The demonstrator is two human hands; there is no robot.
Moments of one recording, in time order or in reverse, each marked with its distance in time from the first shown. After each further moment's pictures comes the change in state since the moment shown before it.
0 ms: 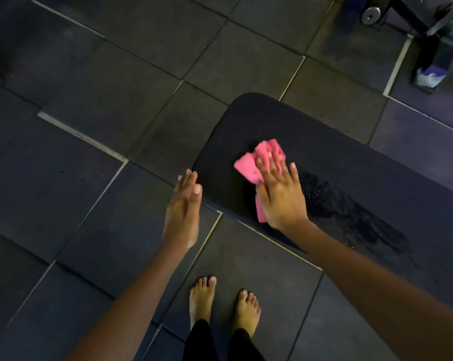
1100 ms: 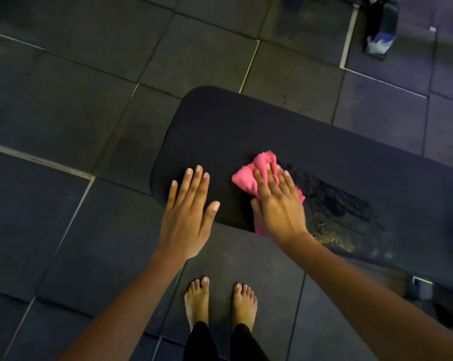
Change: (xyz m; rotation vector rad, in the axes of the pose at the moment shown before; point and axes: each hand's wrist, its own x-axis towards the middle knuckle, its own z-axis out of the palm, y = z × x) left_hand -0.002 0.025 0.043 0.772 -0.238 0.549; right_hand -0.056 0.033 -0.007 -0.092 0.073 0.129
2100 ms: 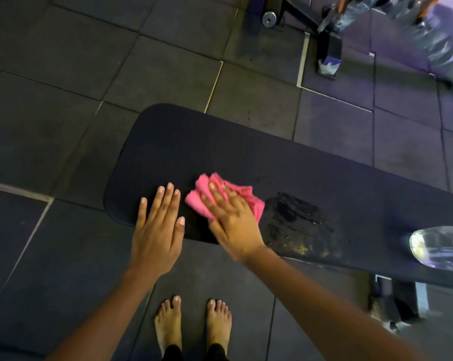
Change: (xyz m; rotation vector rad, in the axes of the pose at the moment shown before) left_hand 0.000 0.021 0.024 0.073 0.015 0.021; right_hand -0.019 0.016 0.002 0.242 -0.081 -0.136
